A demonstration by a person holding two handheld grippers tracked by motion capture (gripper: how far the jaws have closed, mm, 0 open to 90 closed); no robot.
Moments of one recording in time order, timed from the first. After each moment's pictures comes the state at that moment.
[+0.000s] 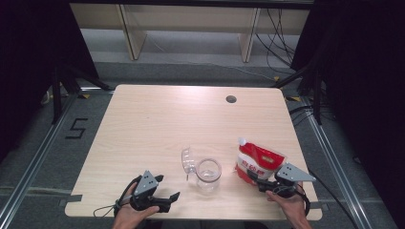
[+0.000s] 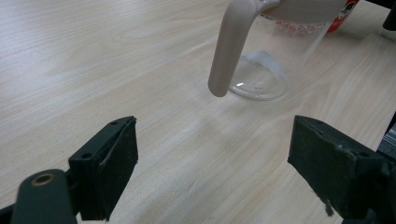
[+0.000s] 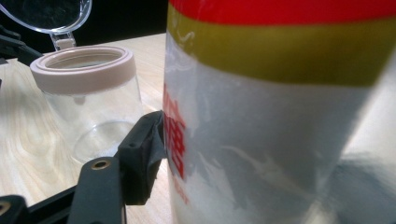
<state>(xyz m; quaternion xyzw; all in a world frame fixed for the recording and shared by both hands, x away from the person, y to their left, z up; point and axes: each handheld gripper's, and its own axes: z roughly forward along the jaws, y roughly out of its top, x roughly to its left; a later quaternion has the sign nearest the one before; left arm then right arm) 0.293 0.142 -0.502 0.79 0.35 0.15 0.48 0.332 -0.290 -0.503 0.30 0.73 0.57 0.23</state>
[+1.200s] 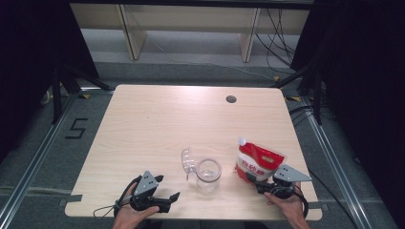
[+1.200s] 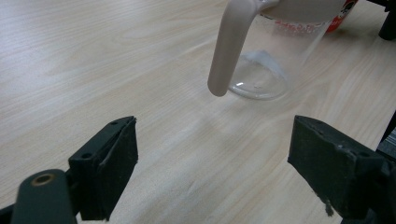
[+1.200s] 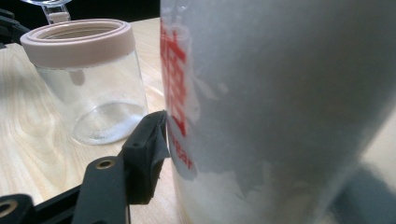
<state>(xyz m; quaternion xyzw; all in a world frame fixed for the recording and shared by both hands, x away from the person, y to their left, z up) 0.292 0.141 -0.503 0.79 0.36 0.14 0.48 0.333 -0.289 -0.514 0.31 0.76 0.54 0.20</state>
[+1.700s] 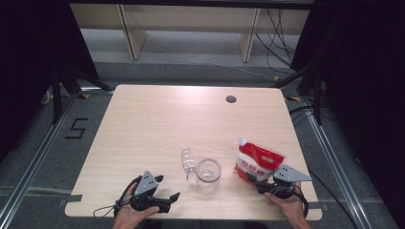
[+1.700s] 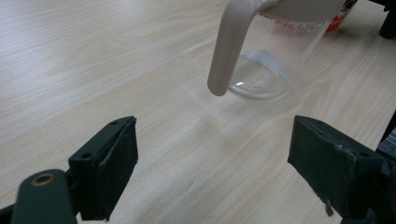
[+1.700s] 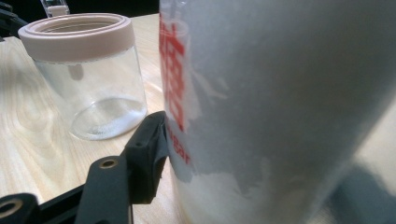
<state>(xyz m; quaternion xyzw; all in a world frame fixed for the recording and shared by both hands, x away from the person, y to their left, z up) 0.292 0.142 -0.502 0.79 0.35 0.15 0.47 0.333 -0.289 -0.514 0.31 0.76 0.54 0.20</state>
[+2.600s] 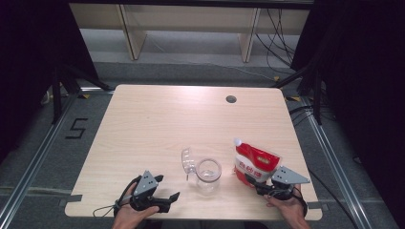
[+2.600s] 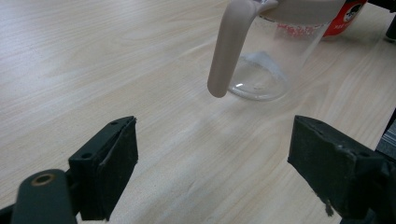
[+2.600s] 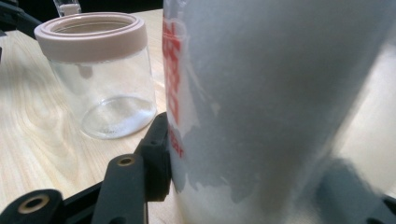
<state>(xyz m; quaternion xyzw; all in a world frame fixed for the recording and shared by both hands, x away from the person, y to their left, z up) 0.292 0.142 -0.501 0.79 0.36 0.15 0.47 0.325 -0.283 -0.507 0.30 0.77 0.53 0.22</state>
